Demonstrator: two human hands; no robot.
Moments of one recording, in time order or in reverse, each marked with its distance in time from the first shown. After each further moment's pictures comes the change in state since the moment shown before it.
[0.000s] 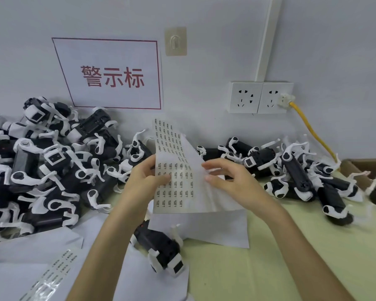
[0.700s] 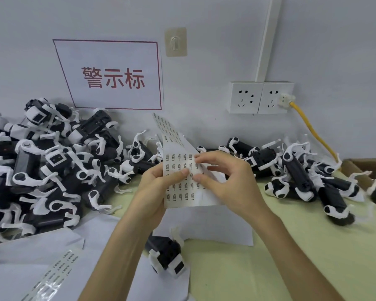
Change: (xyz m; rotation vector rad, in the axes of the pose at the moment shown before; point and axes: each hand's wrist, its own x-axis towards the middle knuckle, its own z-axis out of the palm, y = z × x) left_hand -0.009 -0.001 0.022 -0.350 -0.130 -0.023; right_hand -0.004 -0.014 0.020 0.024 0.205 -0.353
